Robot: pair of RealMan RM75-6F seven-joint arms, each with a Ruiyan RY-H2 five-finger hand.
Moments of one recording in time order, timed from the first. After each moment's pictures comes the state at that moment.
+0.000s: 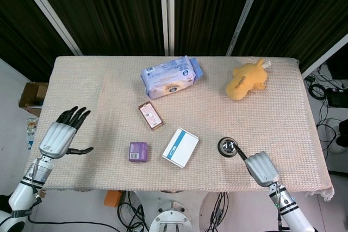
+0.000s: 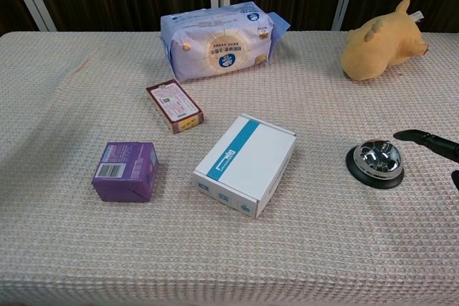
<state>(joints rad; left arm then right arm) -0.36 -1.19 0.03 -1.58 1.51 1.32 0.20 0.25 -1.40 -0.11 -1.52 -1.61 1.25 -0.48</state>
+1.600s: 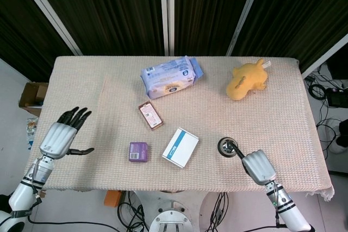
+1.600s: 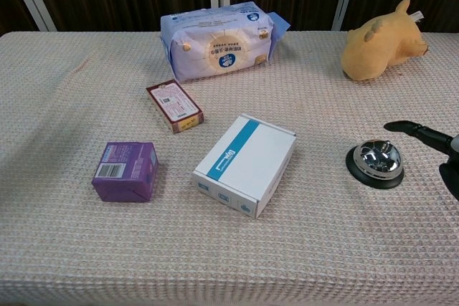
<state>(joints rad) -0.34 -1.19 0.00 -1.59 1.54 1.30 0.18 0.24 -1.45 -0.09 -1.44 -1.66 1.27 -0.39</state>
